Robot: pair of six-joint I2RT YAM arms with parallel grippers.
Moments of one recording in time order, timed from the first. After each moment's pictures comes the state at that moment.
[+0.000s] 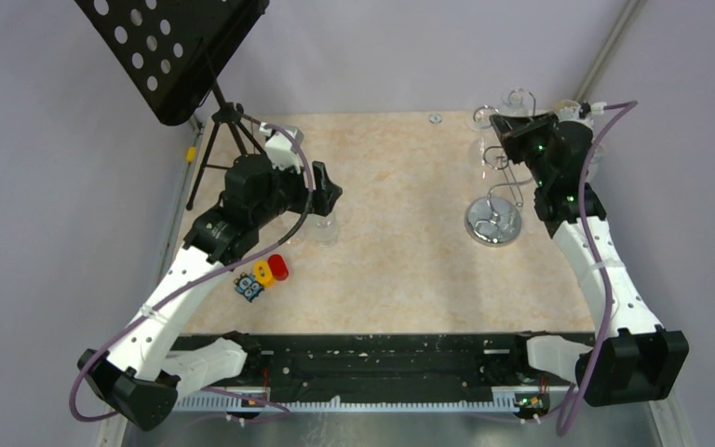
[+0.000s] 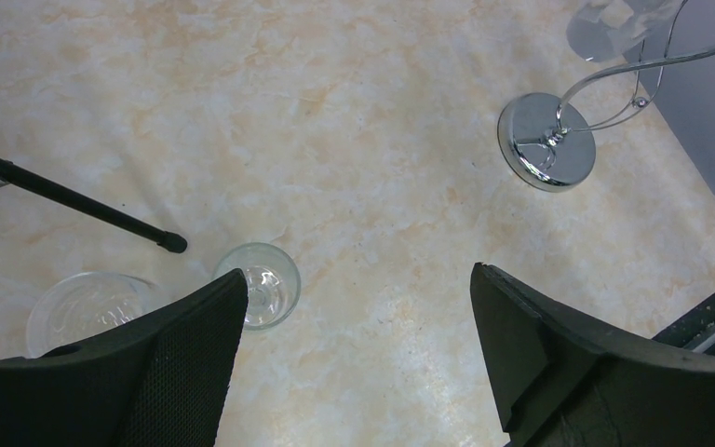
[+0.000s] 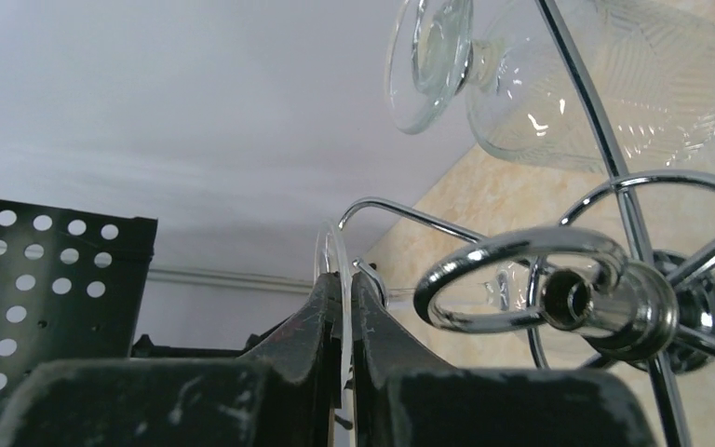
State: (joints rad) left arm -0.50 1.06 1.17 -0.44 0.06 -0.27; right arm 0.10 1.17 1.13 -0.05 -0.03 1.13
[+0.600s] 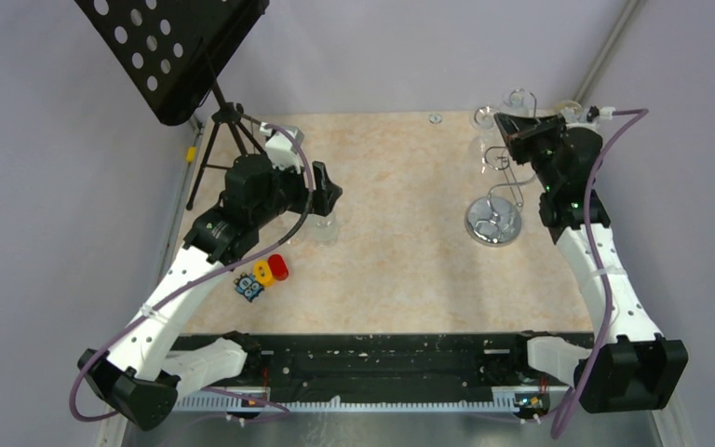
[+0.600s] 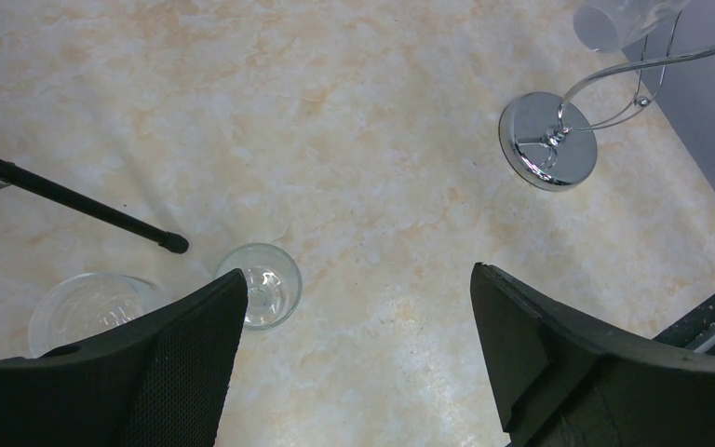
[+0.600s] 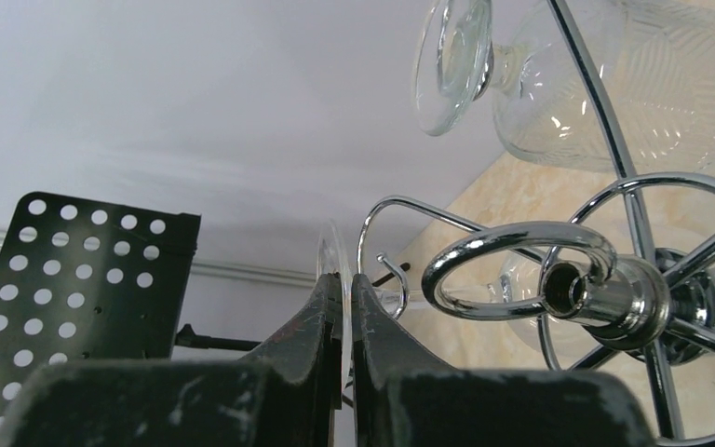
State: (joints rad) left arm -0.50 1.06 1.17 -0.44 0.06 -0.26; right arm 0.05 1.13 1.07 0.03 -0.09 1.19
